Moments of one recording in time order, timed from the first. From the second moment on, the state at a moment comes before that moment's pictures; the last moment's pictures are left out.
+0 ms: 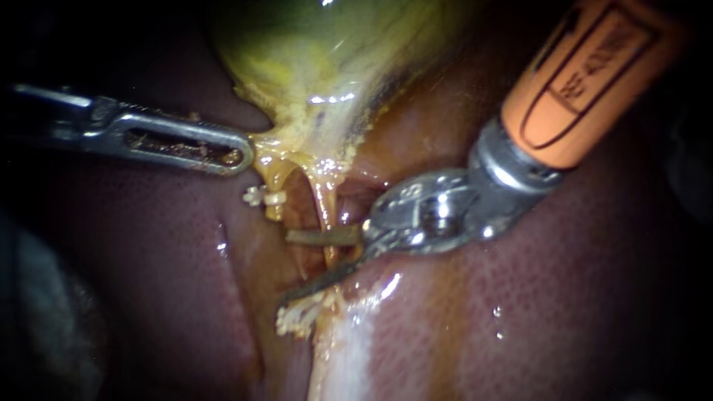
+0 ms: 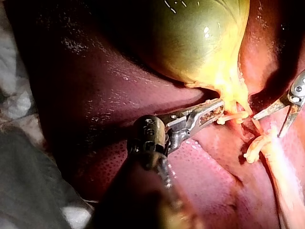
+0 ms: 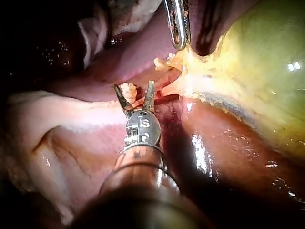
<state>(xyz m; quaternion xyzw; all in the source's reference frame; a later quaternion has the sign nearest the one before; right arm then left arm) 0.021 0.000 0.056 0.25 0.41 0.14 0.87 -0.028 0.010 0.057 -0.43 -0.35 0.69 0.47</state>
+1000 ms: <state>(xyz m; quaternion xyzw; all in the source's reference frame) 0.008 0.003 0.055 0.18 0.38 0.11 0.90 -0.030 0.009 0.059 -0.43 -0.34 0.69 0.47</state>
